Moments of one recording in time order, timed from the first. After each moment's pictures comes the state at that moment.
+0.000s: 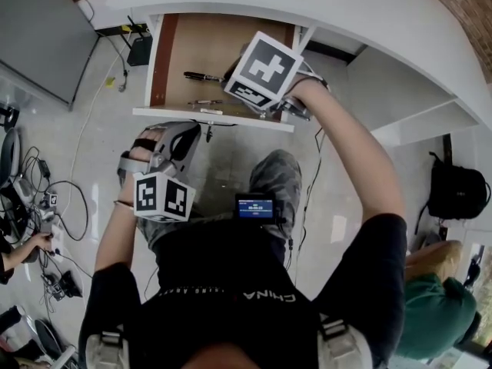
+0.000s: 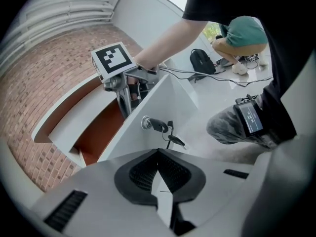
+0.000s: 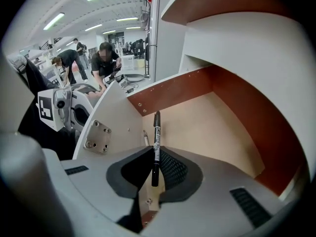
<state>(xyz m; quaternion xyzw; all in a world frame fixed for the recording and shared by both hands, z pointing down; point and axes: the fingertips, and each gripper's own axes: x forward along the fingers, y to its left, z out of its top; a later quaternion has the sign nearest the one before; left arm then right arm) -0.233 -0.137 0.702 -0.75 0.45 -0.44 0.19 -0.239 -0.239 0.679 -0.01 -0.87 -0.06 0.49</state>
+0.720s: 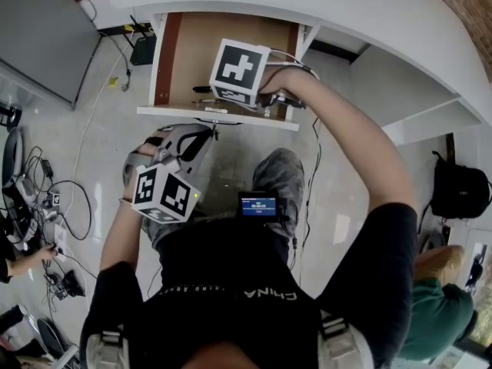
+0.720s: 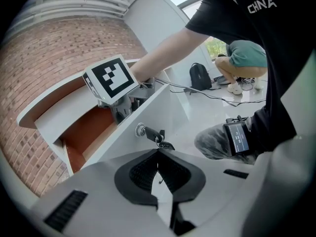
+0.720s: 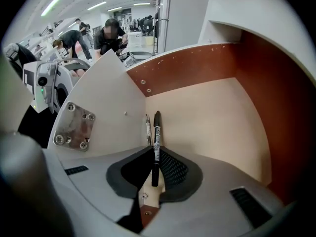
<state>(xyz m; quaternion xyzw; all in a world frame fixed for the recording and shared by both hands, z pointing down) -0.215 -0.130 0.700 -0.81 0.42 -0.39 0.12 -0.241 -0.236 0.723 -0.06 -0.80 -0.09 0.59</state>
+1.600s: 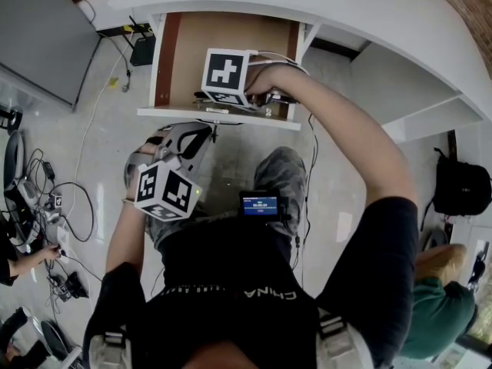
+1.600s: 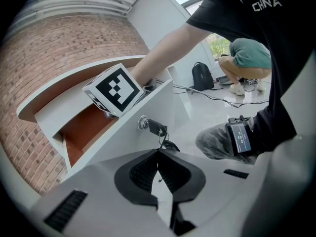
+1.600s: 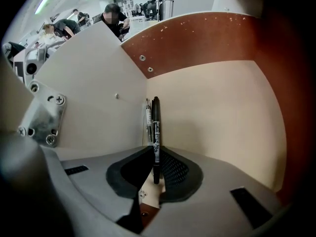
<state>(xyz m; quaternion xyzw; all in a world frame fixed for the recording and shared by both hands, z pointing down) -0.221 -0.136 0.707 -0.81 0.43 -0.39 0.11 -0.232 -0.237 0.761 -0.08 -0.74 -0.09 0.66</state>
